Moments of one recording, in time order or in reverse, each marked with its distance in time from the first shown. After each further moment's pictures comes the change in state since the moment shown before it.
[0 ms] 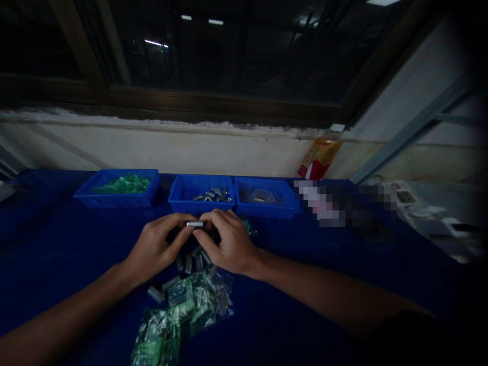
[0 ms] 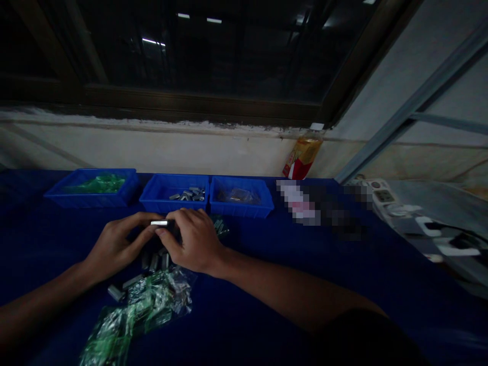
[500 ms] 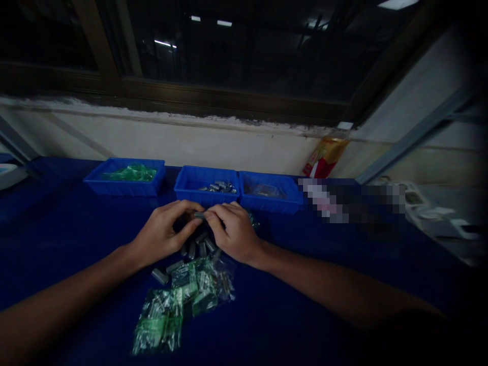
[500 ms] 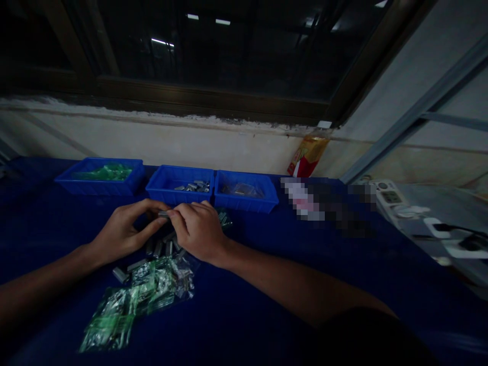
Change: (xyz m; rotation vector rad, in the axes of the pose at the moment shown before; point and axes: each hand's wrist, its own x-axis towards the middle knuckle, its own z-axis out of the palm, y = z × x) left_hand -0.001 0.001 0.002 -0.007 0.022 0.048; right_hand -0.001 0.002 0.003 -0.085 -0.017 -0.013
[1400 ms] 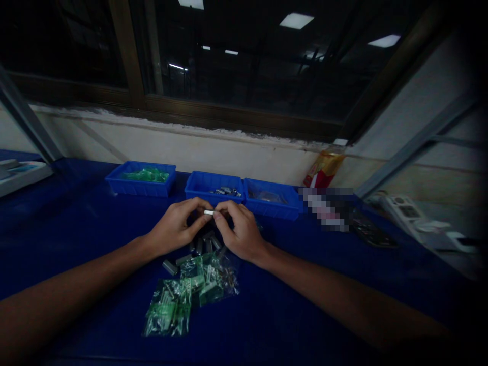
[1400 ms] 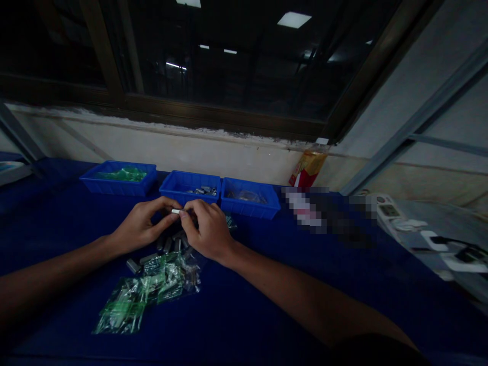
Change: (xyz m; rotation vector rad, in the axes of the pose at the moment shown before) left_hand 0.002 0.000 0.002 -0.103 0.025 0.069; right_hand -0.004 -0.001 -0.002 0.055 0.088 -0.023
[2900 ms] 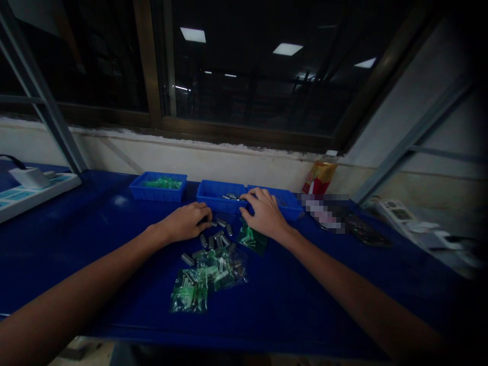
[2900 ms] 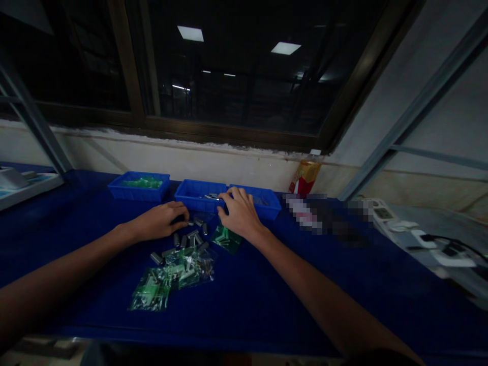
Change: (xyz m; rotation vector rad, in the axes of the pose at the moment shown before) left_hand 0.007 -0.021 -0.017 0.417 -0.383 0.053; right_hand 0.015 0.040 -0.033 -0.606 -0.126 0.035
